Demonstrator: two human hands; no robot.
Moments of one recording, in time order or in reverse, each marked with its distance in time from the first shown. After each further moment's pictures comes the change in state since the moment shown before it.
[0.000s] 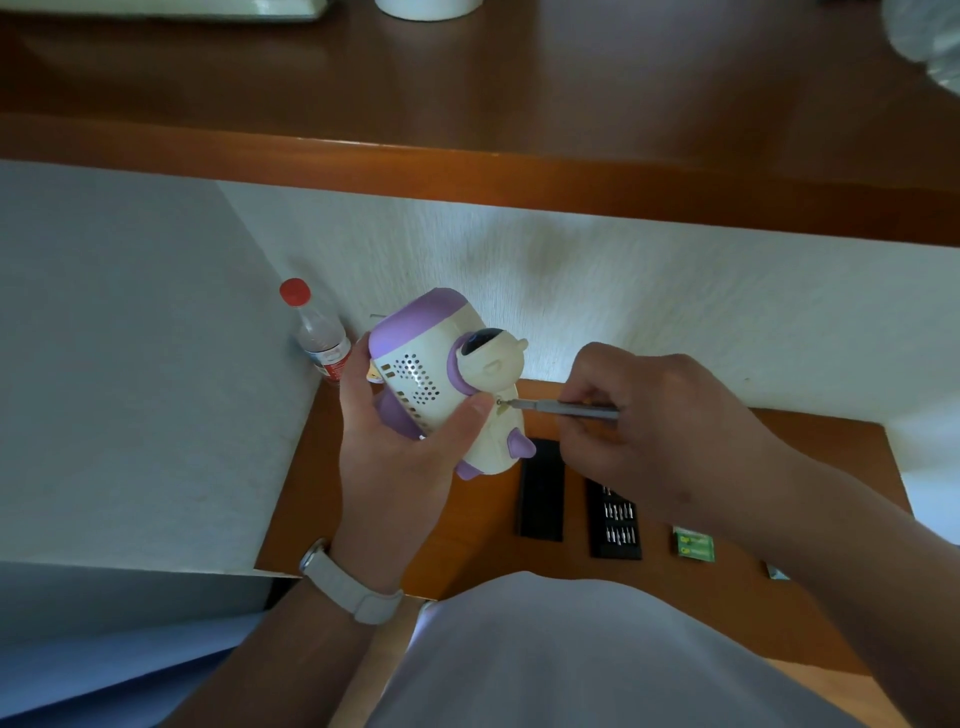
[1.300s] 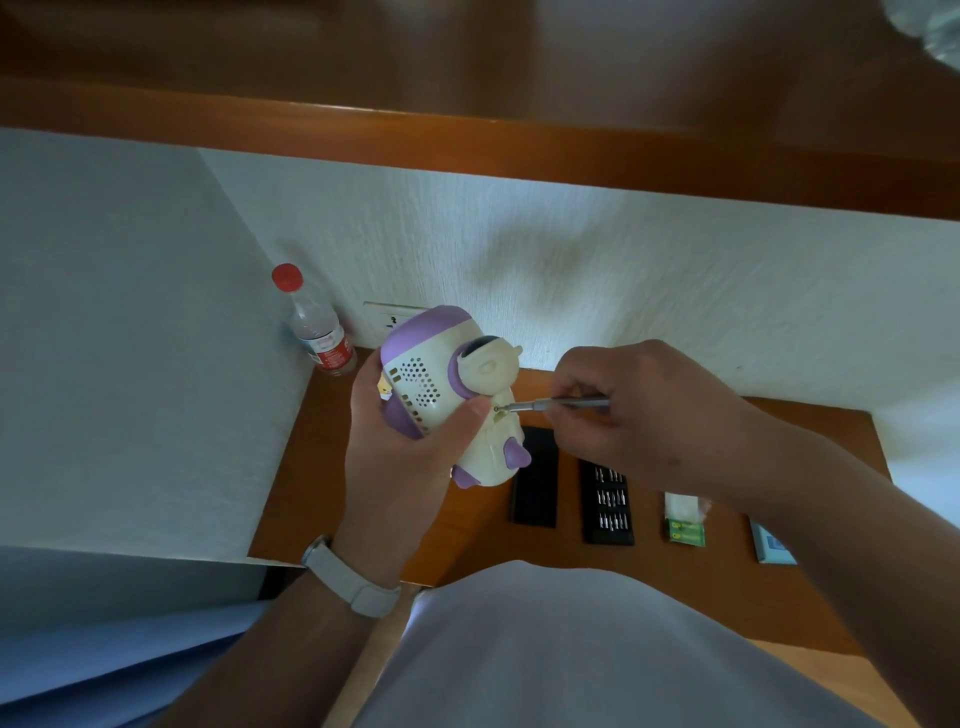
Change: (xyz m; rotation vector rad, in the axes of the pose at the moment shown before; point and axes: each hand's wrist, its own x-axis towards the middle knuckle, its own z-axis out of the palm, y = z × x) left_hand -0.009 -0.014 0.000 0.053 -0.023 -0.150; right_hand 0.006 0.023 0.010 0.003 -0.134 -0.034
